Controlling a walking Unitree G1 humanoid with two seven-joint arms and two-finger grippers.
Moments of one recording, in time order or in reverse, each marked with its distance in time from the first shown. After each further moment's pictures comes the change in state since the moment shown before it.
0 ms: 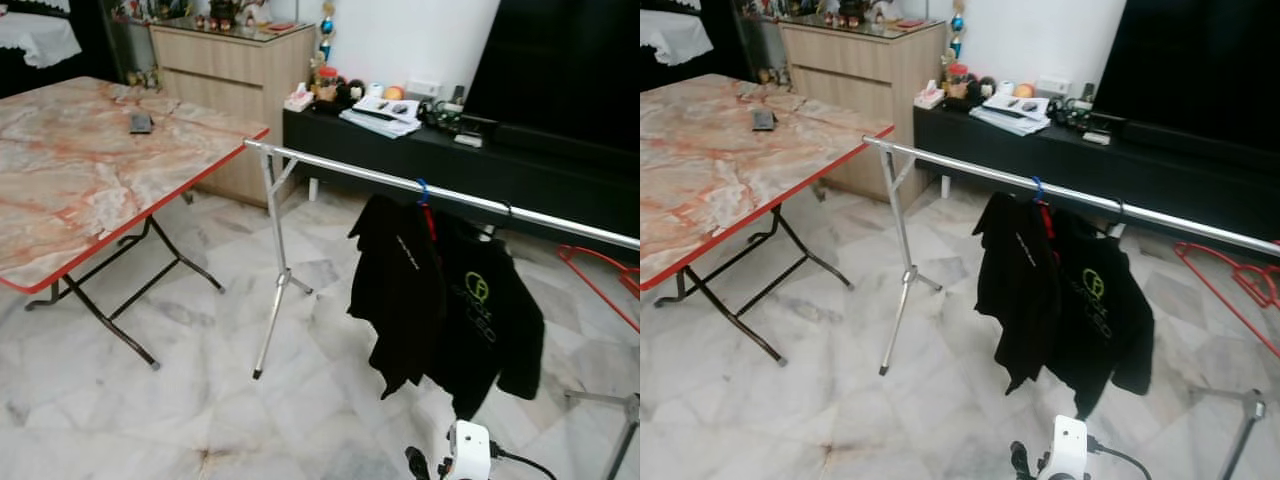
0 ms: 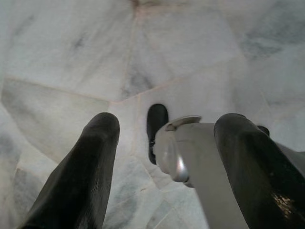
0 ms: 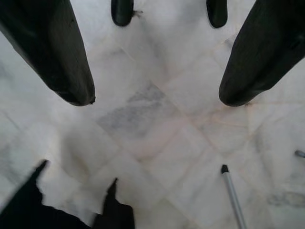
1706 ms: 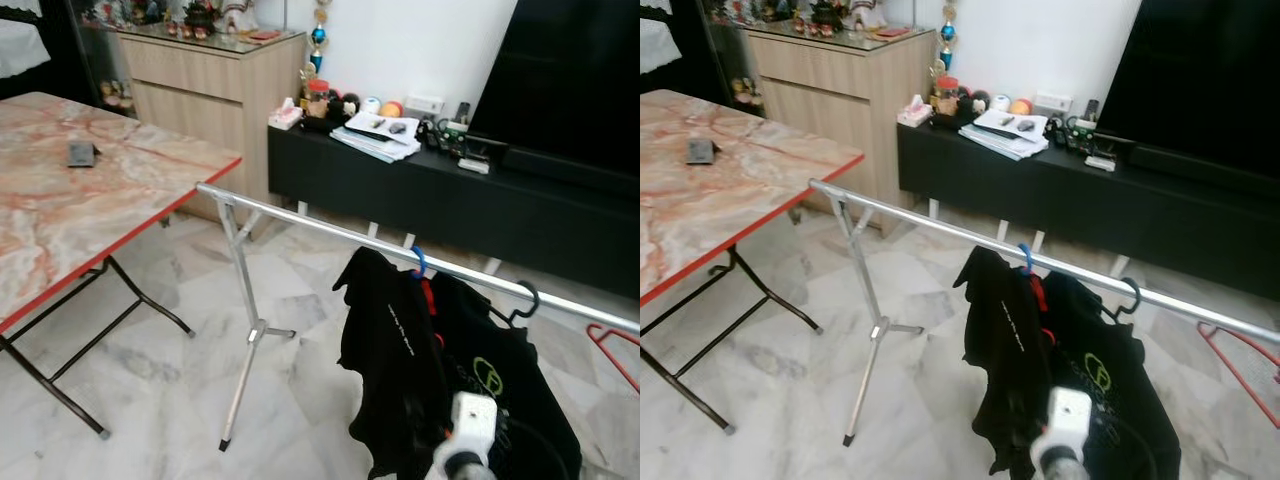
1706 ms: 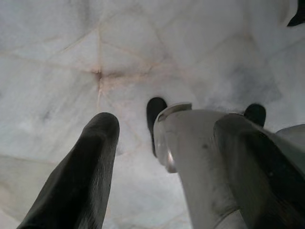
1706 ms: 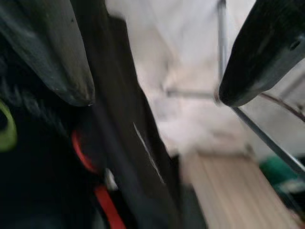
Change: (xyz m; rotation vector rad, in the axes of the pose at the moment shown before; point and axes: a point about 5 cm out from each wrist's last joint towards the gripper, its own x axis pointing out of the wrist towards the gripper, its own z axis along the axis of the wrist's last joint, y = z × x) left arm -0.001 -0.017 -0.010 0.016 0.005 -0.022; right arm -0.018 0.032 0.051 -0.082 -0.594 0.147
